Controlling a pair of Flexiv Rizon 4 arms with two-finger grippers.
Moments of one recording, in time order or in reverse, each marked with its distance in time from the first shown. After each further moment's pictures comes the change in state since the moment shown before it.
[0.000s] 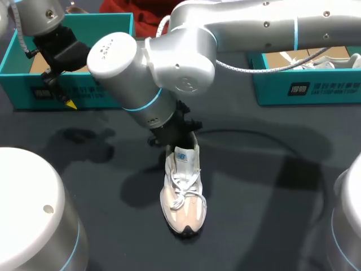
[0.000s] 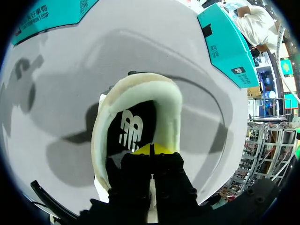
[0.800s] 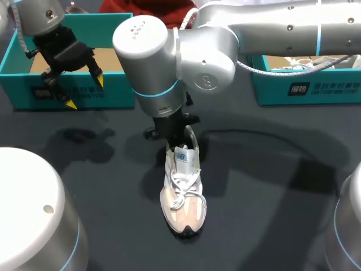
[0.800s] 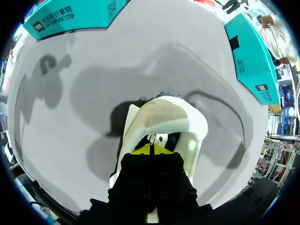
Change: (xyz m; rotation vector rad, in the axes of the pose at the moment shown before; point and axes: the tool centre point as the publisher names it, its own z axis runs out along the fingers) left arm 0.000 0.000 0.000 0.000 0.000 0.000; right arm 0.023 0.018 -0.012 -0.031 0.222 -0.118
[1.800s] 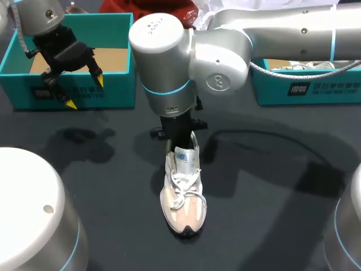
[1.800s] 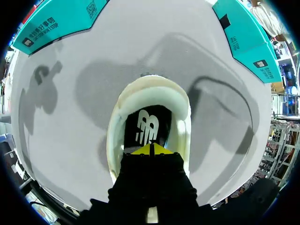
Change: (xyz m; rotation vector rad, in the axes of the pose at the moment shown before) left arm 0.000 0.000 0.000 0.000 0.000 0.000; right arm -0.008 -0.019 -0.003 0.055 0.039 0.147
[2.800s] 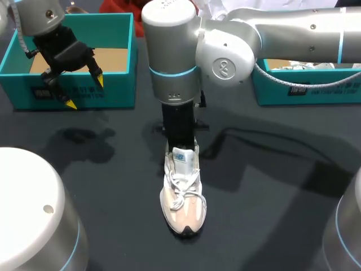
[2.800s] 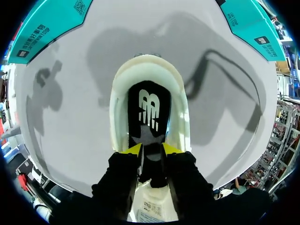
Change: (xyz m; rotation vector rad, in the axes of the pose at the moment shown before) left arm 0.000 0.000 0.000 0.000 0.000 0.000; right arm 0.006 -0.023 -0.015 0.180 0.080 0.103
